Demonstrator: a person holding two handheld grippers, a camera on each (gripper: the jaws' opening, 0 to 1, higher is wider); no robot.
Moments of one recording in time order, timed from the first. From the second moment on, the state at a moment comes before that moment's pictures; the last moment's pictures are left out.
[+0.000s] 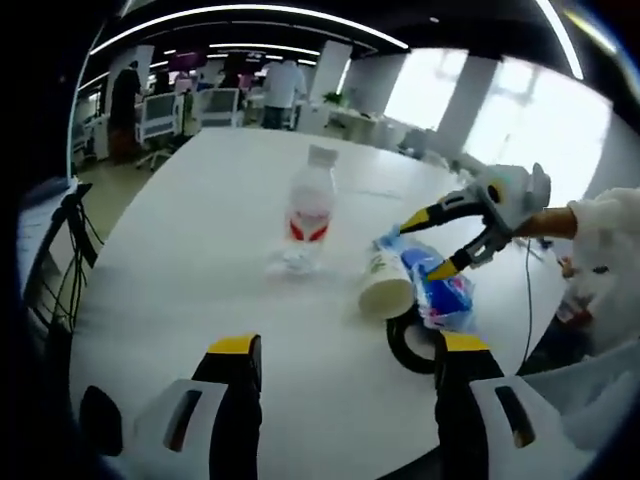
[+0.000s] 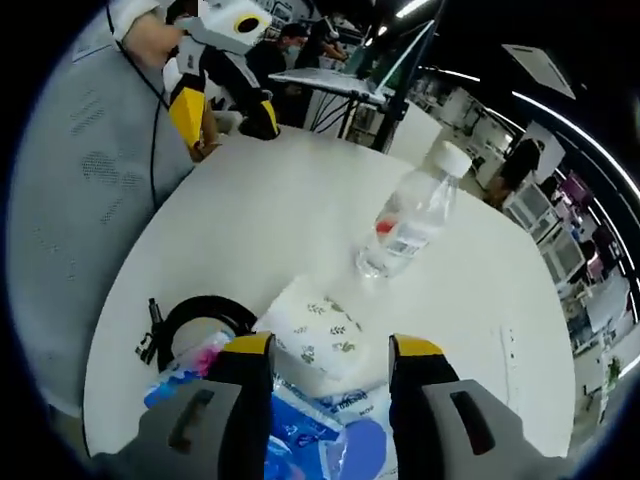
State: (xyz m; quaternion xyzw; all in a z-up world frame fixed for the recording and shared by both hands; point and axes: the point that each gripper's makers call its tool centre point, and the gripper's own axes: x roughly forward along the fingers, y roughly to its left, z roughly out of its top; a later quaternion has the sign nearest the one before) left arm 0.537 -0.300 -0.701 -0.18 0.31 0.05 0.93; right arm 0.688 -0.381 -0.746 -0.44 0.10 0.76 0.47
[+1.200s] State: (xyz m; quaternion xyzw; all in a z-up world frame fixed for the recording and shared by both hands) left arm 0.538 -0.289 -0.708 -0.23 0.30 0.07 0.92; right arm 0.674 -0.365 -0.787 -0.56 0.01 0.79 0.23
